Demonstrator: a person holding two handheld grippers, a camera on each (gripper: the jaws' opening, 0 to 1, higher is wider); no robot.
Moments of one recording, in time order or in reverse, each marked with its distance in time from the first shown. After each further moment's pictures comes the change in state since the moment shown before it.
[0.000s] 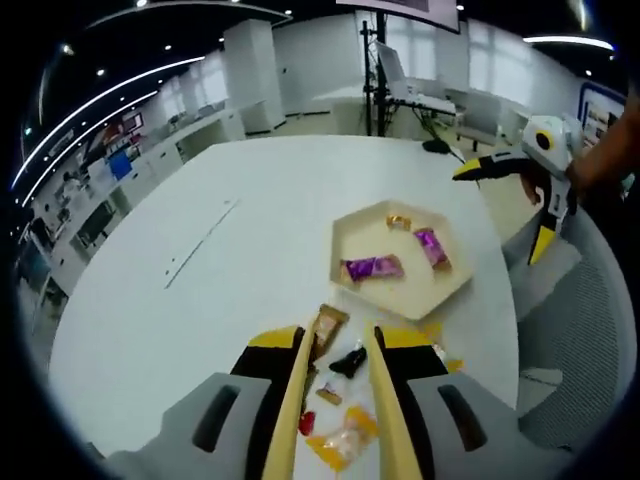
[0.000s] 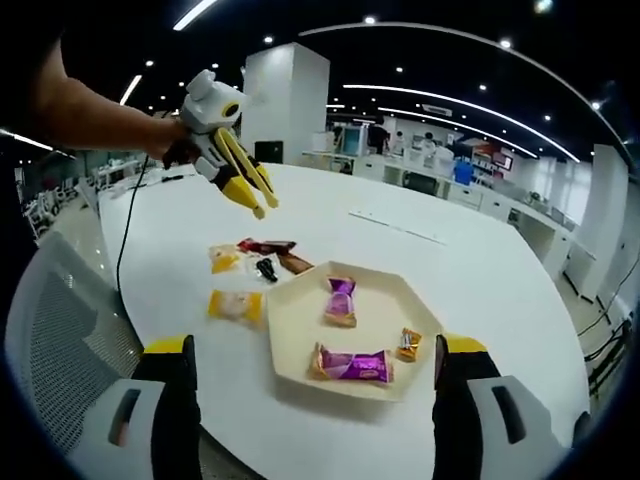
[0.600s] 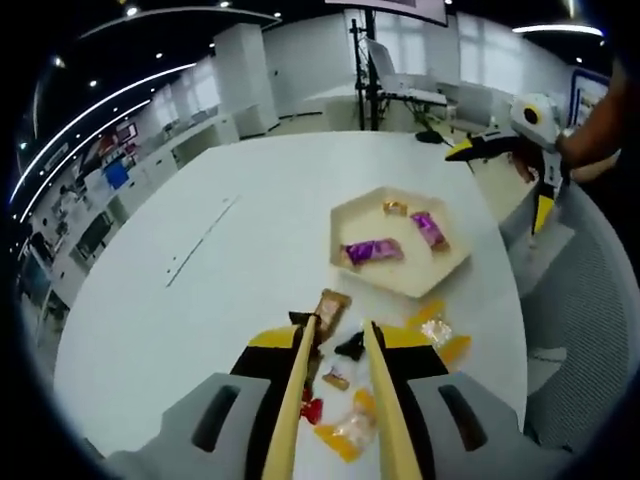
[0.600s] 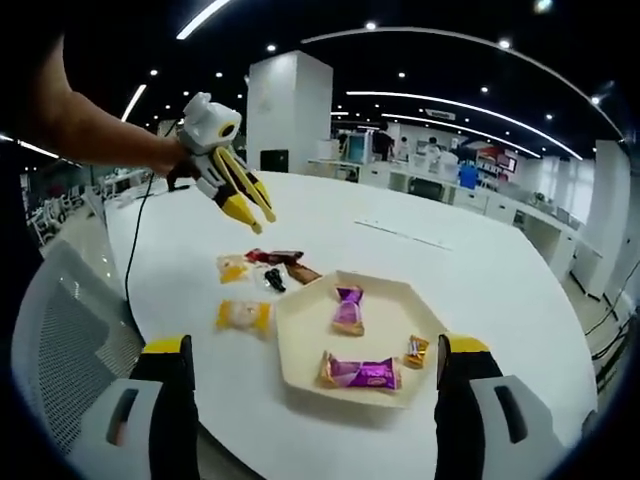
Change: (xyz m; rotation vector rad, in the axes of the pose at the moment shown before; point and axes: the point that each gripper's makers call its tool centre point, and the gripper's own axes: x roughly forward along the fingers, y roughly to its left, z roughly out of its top) left arm -0.002 0.001 -0.015 0.056 -0.007 -0.020; right arm -0.002 0.001 0.006 0.040 -0.036 0.018
